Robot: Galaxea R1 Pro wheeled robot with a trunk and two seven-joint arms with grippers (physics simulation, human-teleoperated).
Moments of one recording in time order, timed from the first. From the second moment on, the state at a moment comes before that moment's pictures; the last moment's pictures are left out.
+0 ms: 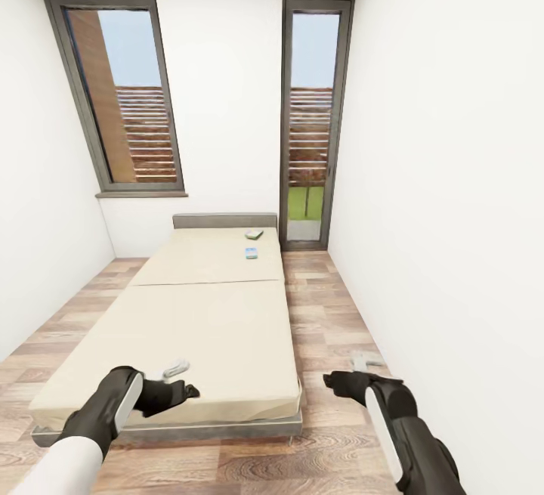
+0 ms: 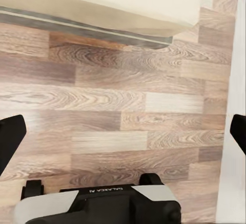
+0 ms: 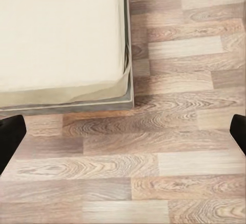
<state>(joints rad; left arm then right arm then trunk) -0.59 0.09 0.17 -0.68 0.10 0.90 -0.30 -0.33 0.10 -0.02 -1.29 -0.04 0.83 0.00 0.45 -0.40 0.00</state>
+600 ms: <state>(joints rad) -0.59 0.18 0.17 -0.71 0.10 0.95 -0.90 -0.33 0.09 0.00 -1.52 -0.11 0.95 0.00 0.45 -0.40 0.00</state>
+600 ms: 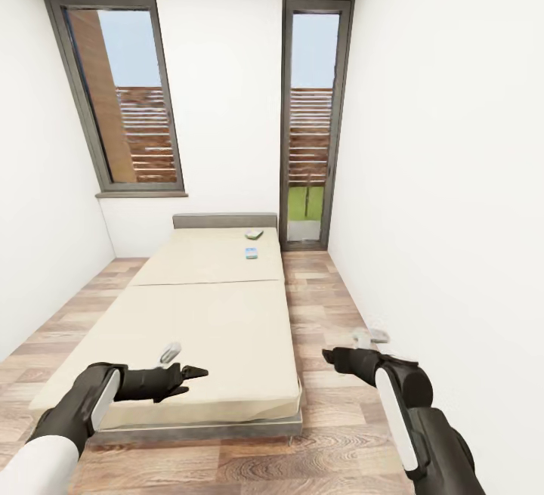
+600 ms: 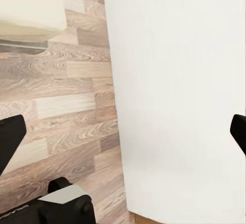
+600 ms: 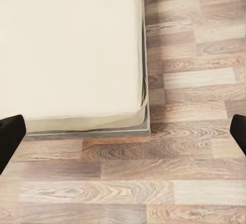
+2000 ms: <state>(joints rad) -0.59 0.34 0.21 -0.72 0.11 0.95 -1.29 -0.33 0.11 -0.03 -1.59 -0.17 1.02 0.03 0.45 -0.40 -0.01</state>
